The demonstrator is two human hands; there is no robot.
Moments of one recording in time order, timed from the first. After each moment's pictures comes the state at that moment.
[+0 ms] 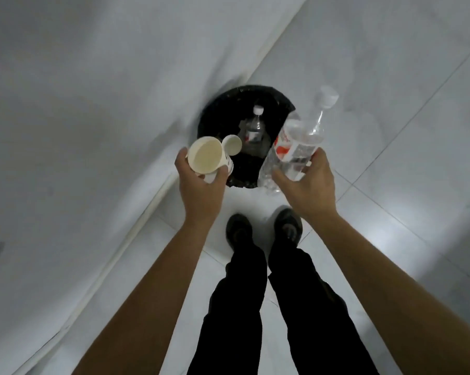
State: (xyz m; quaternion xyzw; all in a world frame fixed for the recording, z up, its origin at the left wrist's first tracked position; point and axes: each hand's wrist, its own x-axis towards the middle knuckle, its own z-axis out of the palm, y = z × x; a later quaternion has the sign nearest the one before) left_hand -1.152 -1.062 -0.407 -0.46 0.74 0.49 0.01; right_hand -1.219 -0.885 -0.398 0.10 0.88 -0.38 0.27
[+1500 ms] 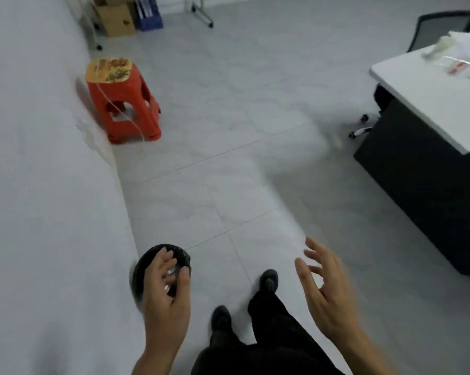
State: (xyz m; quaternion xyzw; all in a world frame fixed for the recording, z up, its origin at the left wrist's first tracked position) left_hand -1.038 -0.973 0.104 0.10 0.81 0.55 0.14; right_hand -0.860 -0.782 0.117 0.41 0.79 -0.41 -0.19
